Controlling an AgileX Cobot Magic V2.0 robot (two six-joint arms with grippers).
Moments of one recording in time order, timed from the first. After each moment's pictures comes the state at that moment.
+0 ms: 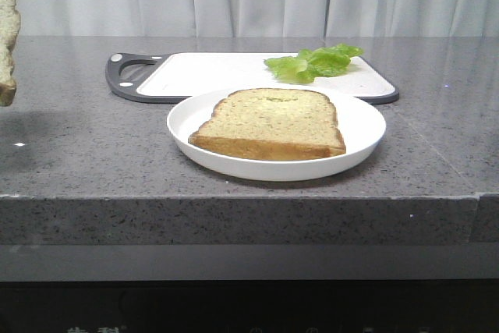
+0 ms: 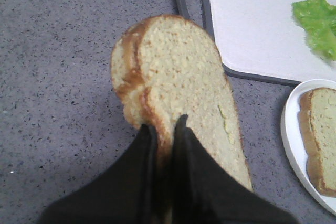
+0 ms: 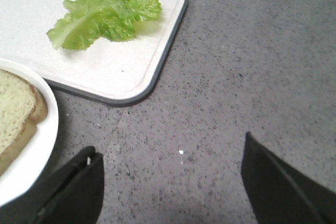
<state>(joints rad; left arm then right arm) -0.01 0.89 -0.78 -0.45 0.66 0.17 0.14 1.00 -0.78 0.05 0.38 -0.12</state>
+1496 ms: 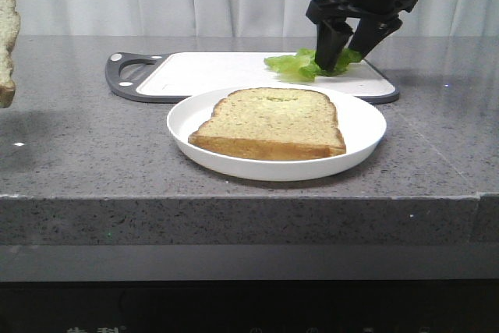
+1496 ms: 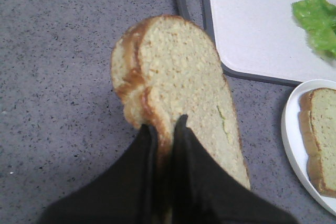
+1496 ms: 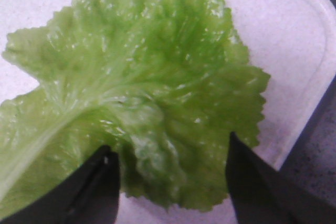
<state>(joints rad) -0.01 0.89 -0.78 -0.45 0.66 0.17 0.19 2.15 -2.02 0.18 0.97 -0.33</state>
